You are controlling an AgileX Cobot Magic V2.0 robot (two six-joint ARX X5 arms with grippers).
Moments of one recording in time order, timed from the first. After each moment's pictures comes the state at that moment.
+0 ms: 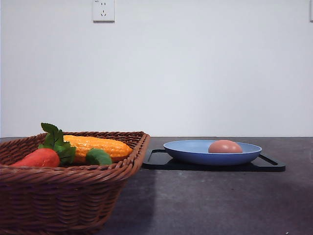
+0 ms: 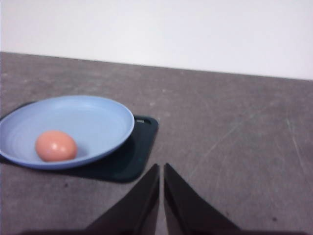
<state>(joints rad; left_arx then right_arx) -0.02 0.00 0.03 -0.18 0.00 -0.02 0.07 0.01 0.02 -0.10 -0.08 -0.02</state>
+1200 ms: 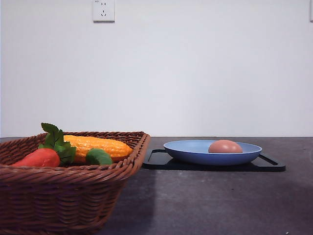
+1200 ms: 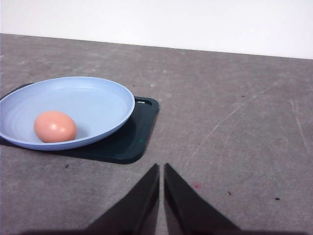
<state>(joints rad) -0.02 0.00 0.03 -0.18 0.00 -0.02 0.06 0.01 0.02 -0.16 -0.08 -0.01</state>
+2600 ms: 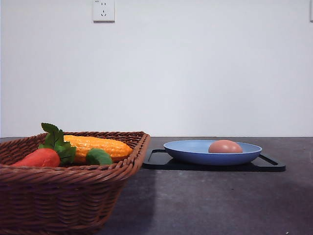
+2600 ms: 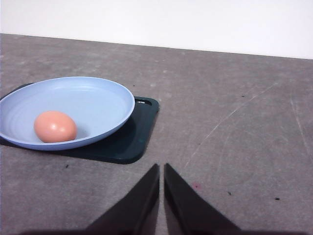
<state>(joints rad) -0.02 0.00 0.03 -0.18 0.00 -0.02 0.06 0.01 0.02 -0.16 -0.08 -0.01</state>
